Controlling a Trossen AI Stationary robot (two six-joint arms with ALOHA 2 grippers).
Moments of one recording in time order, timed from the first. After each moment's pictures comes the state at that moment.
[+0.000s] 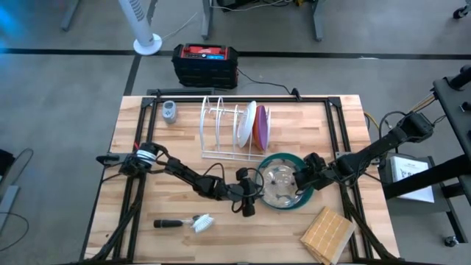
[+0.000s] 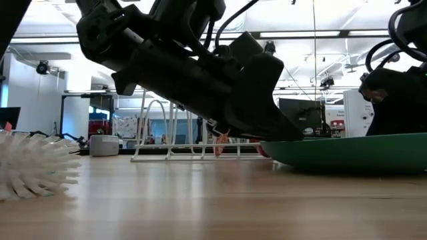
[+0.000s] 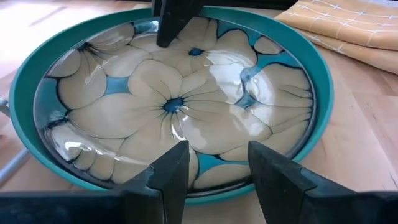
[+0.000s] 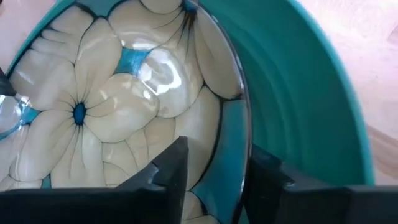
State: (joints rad) left arm -0.28 2.16 1.12 0.58 -0.40 -0.23; right arm 0.47 1.04 0.22 -0.22 0.49 1.30
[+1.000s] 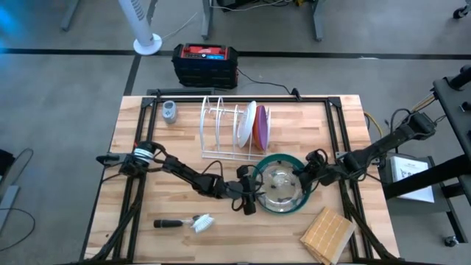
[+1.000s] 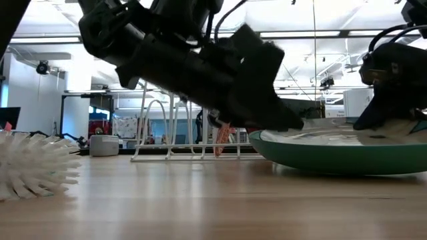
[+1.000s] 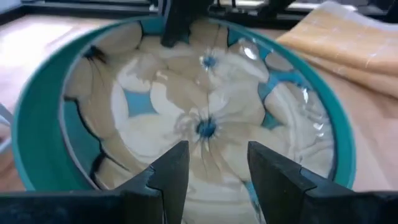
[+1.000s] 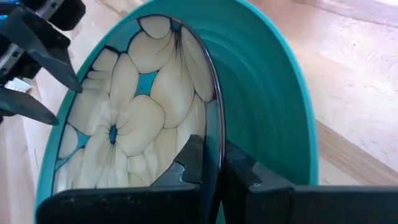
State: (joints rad) left arm -0.28 2.13 1.12 0.60 -0.41 -0.20; right arm 0.47 0.84 0.20 -0.24 0.51 1.14
